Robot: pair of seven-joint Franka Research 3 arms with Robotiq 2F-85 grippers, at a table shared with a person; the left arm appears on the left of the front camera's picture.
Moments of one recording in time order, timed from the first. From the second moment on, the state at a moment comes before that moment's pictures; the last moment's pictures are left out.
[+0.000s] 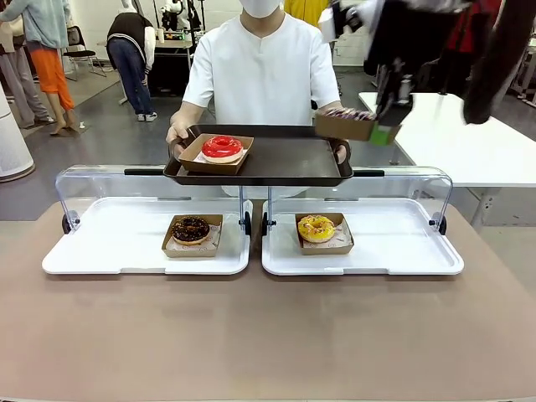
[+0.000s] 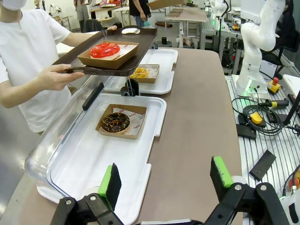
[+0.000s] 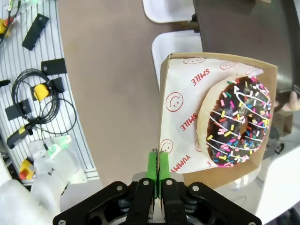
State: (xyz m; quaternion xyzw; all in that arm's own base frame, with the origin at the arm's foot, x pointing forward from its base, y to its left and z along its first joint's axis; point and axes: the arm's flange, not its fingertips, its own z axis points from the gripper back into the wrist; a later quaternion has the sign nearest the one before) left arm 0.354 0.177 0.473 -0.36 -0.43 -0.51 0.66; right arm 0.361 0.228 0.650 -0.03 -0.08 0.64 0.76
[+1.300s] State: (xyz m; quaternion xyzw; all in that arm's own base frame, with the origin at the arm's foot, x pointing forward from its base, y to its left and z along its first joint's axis) left arm 0.354 0.178 0.473 -0.36 -0.43 -0.51 0.66; right arm 0.478 0.303 0.566 -0.05 -0.04 0.74 0.67
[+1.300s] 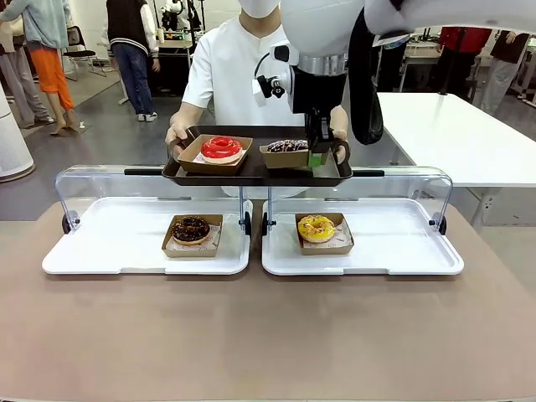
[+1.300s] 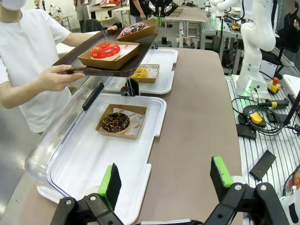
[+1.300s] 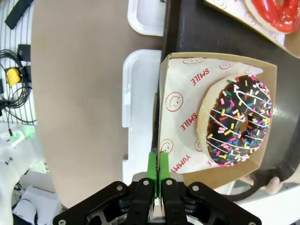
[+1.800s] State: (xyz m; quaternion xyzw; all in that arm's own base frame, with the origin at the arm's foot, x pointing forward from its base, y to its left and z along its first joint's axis) left arm 0.354 0.178 0.473 -0.36 -0.43 -0.51 0.66; right arm 0.510 0.306 0.543 -0.05 -0.02 0.71 0.70
